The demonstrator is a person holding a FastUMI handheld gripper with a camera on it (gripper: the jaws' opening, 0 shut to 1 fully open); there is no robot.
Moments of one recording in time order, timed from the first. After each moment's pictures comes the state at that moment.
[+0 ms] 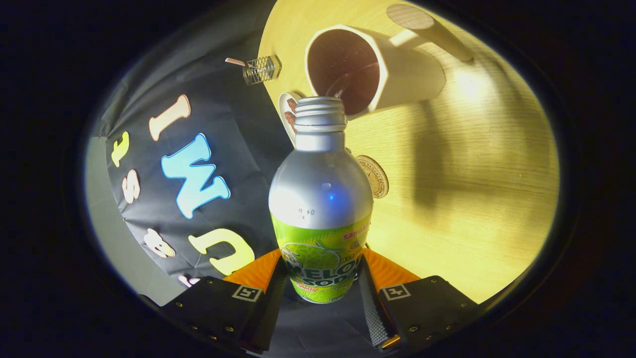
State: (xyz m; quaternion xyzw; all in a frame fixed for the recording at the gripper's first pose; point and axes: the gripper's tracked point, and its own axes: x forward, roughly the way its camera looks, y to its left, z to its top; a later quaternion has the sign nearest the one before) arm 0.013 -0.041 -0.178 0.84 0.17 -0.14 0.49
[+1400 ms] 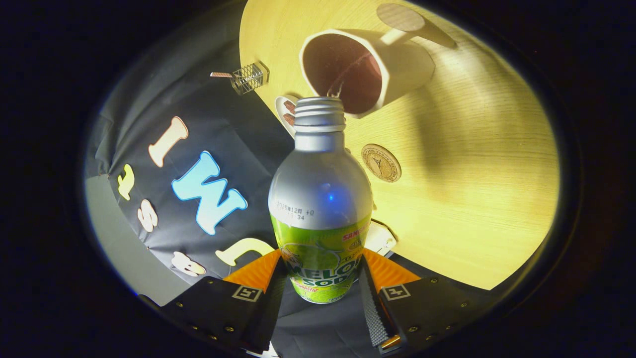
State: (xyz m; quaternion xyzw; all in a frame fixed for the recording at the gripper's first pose) arm 0.011 -0.061 -0.146 0.89 0.13 -0.12 0.41
